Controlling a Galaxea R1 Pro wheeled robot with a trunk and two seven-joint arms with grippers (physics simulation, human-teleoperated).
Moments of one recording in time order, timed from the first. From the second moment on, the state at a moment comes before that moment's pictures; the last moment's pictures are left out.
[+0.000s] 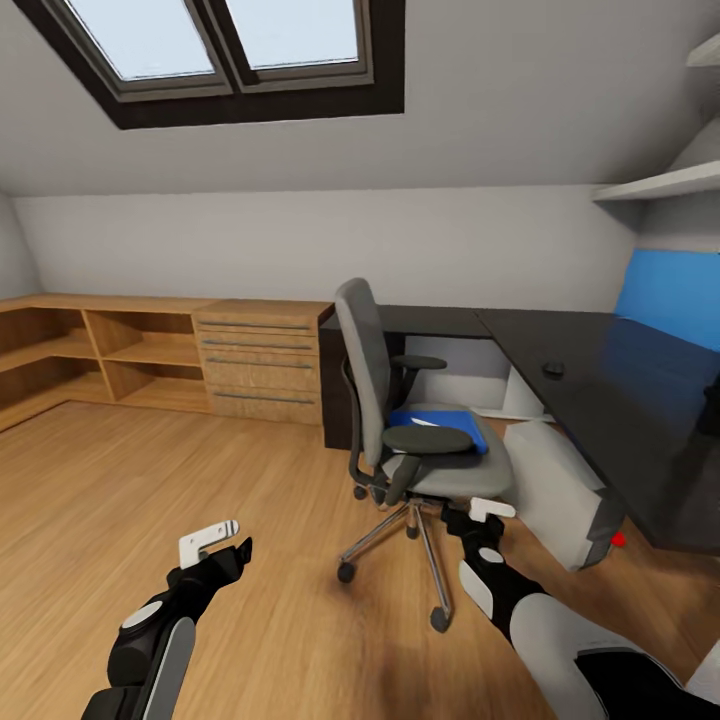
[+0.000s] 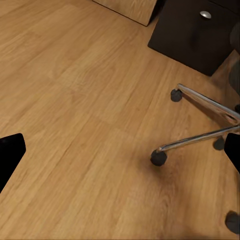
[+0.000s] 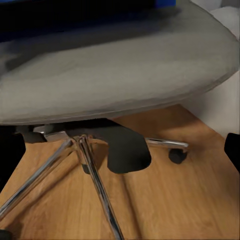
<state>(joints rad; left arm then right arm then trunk) -0.13 -0.11 0.08 -1.61 0.23 0.60 0.22 -0.80 0.06 0.04 -0.19 -0.15 -0.30 -0.23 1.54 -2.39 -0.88</state>
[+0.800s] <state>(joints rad) -0.13 -0.11 0.08 -1.60 0.23 0.60 0.22 -0.80 -0.04 -0.18 -0.35 -0.84 -0.28 -0.19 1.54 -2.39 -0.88</state>
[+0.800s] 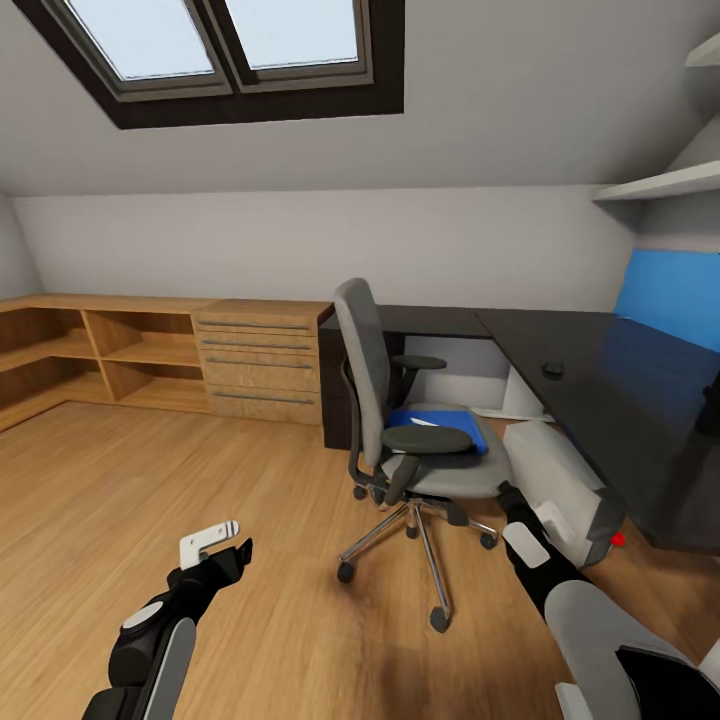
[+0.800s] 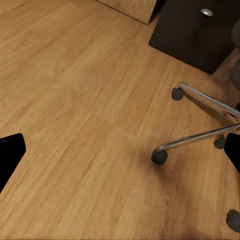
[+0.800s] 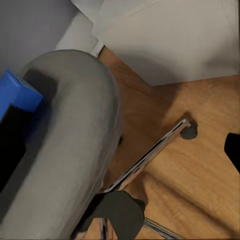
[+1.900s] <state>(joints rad) -0.13 -0.11 0.03 -1.61 0.23 0.60 0.22 -0.80 -0.04 -0.18 -0.35 -0.86 -0.28 -0.13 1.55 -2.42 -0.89</state>
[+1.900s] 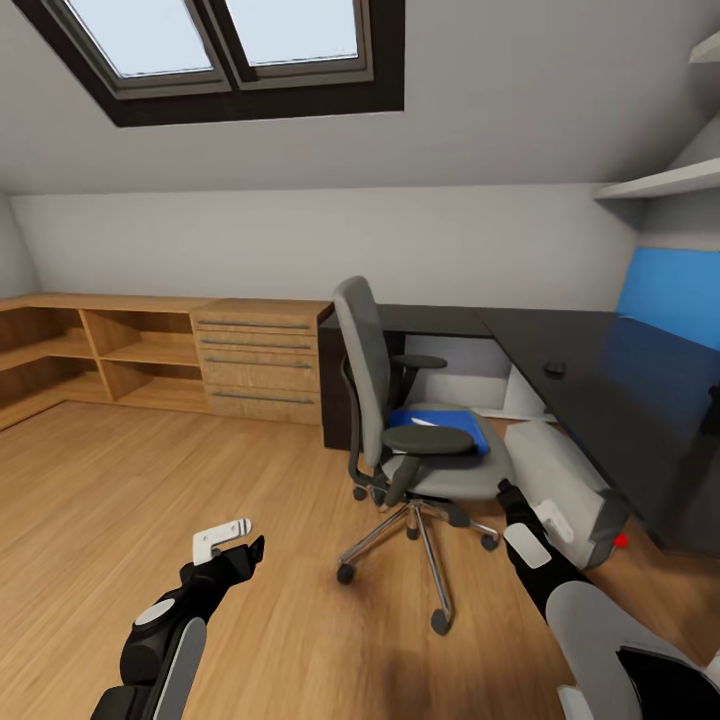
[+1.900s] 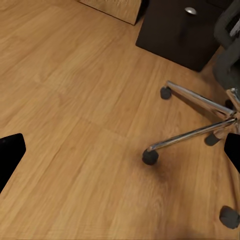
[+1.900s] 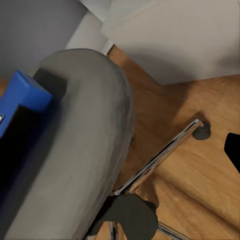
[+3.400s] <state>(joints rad) -0.13 -0.11 0.03 -1.61 0.23 0.60 0.22 -0.80 -0.12 -0.19 -0.33 -0.93 -0.28 -0.14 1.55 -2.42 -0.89</state>
